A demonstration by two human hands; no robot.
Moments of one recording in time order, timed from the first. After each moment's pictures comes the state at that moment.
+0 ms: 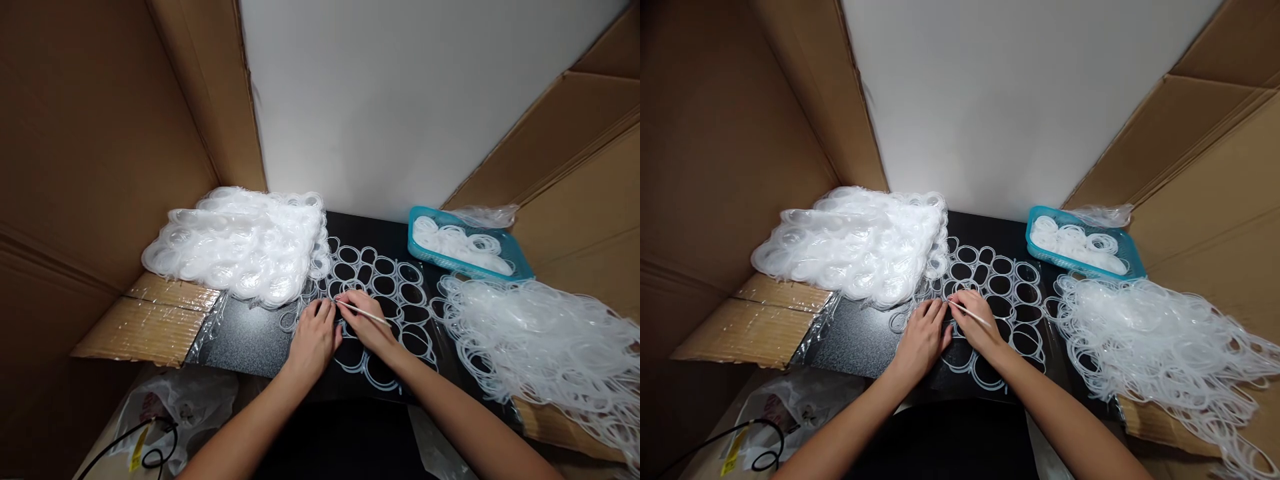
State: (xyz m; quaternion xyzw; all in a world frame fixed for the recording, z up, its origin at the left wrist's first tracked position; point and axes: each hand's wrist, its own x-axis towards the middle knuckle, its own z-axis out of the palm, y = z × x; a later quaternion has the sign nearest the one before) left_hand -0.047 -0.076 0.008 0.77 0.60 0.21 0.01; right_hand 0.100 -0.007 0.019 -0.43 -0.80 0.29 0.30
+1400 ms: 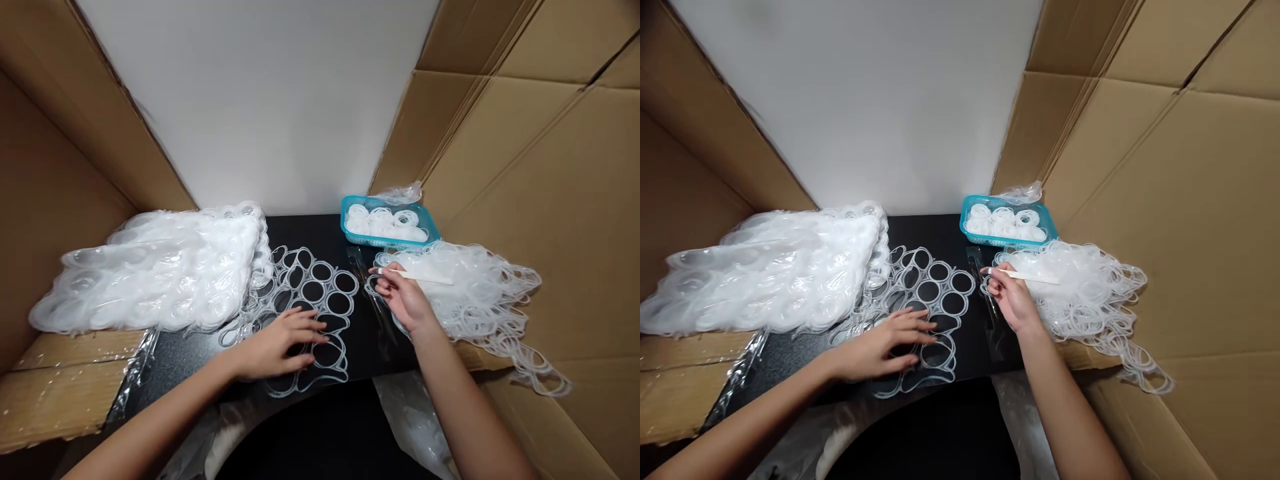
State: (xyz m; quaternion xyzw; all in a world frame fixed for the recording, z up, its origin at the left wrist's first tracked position) left_hand -0.047 -0.033 0.082 0.93 0.25 0.10 0.27; right_hand 0.255 0.003 0.064 -0.41 -0.29 0.61 0.61
